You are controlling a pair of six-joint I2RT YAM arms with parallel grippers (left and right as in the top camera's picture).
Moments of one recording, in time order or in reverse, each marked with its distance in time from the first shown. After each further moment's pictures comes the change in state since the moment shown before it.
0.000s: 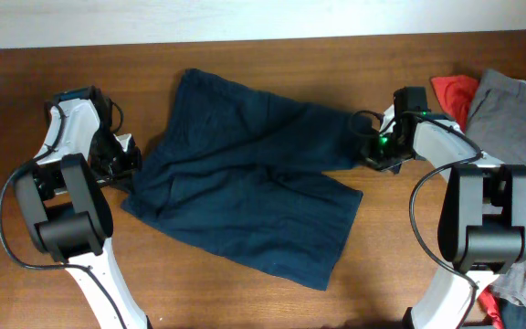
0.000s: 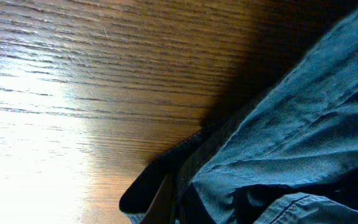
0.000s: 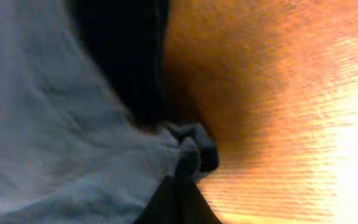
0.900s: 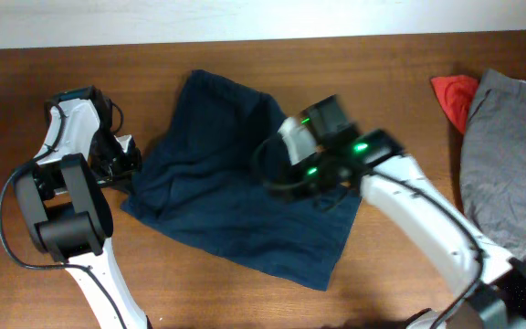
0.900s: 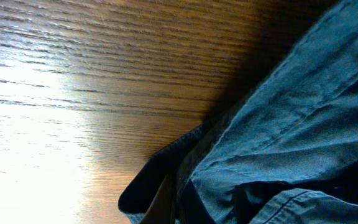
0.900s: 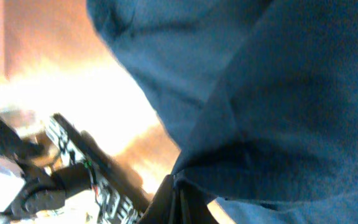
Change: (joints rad) left arm 0.000 0.000 0.000 -0.015 0.000 0.000; right arm 0.590 -0.401 0.042 -0.276 -0.151 -0.112
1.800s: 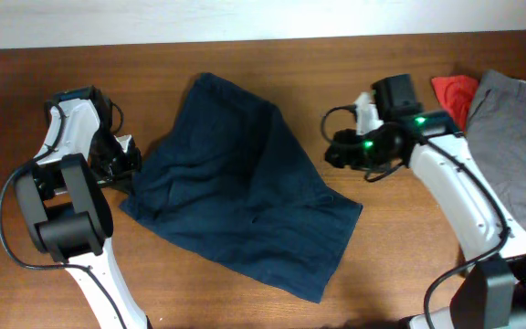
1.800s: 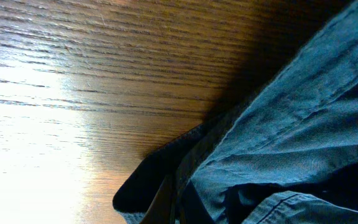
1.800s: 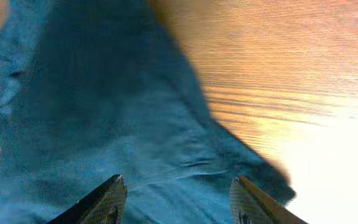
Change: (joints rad) left arm 0.000 0.000 0.000 0.000 0.000 0.000; right arm -0.402 0.028 -0.019 -0.017 0.173 -0.017
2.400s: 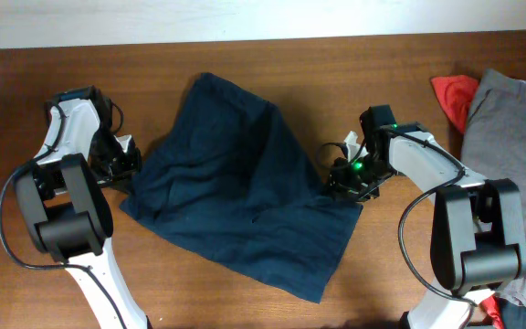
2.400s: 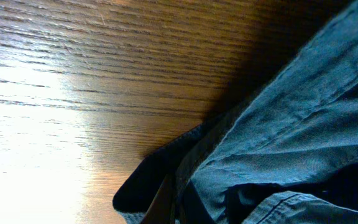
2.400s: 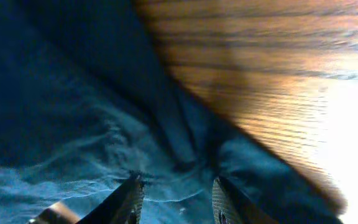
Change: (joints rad) left arm 0.000 0.000 0.000 0.000 0.000 0.000; right arm -0.026 0.262 -0.122 0.048 -0.141 -0.037
